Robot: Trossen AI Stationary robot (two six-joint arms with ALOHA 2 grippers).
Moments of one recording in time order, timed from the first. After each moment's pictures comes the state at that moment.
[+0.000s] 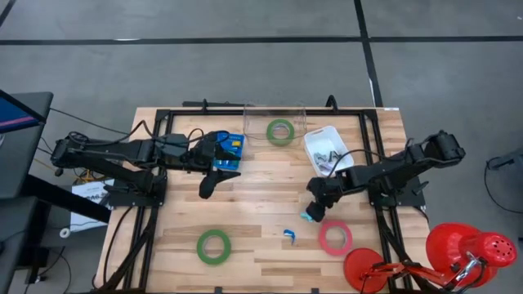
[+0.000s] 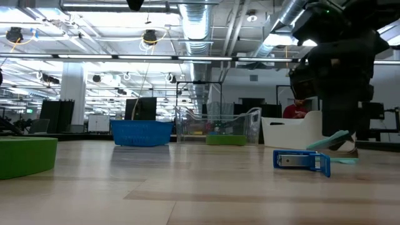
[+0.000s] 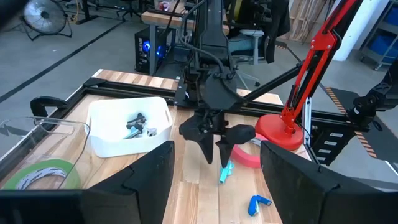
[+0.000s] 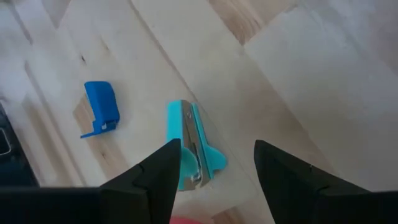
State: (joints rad) left arm -0.09 1.04 0.95 -0.16 -0.11 -0.16; right arm 0.19 1.39 0.55 -0.21 -0.18 0.94
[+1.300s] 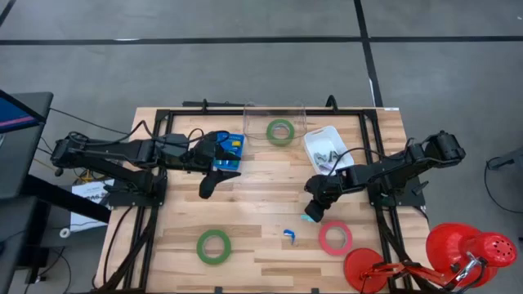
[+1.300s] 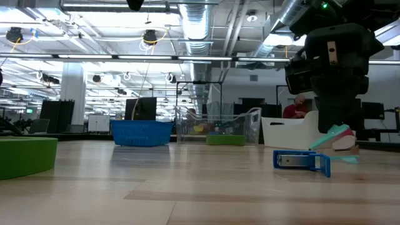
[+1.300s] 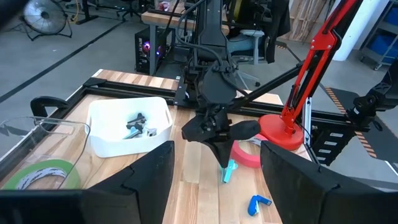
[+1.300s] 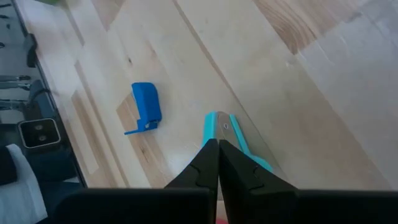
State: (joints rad) left arm -0.09 1.04 0.95 -0.16 -0.11 -0.16; right arm 0.17 1.39 0.55 -0.11 -0.26 0.93
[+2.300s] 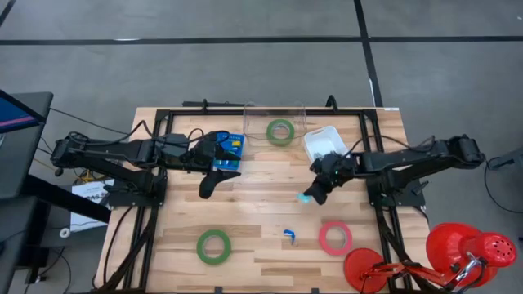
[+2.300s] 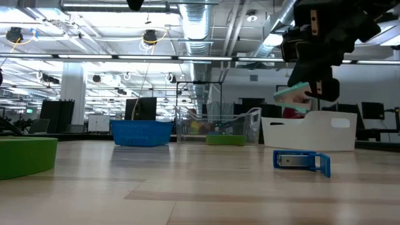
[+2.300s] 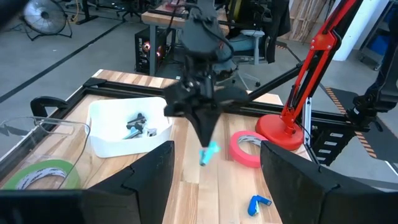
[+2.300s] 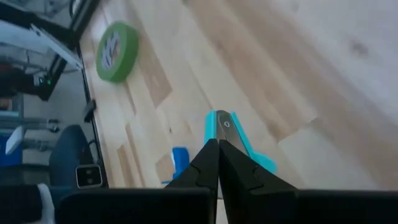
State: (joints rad) left arm -0.09 1.04 0.95 -0.16 -0.11 -0.16; right arm 0.03 1.13 0.57 -0.19 -0.20 0.83
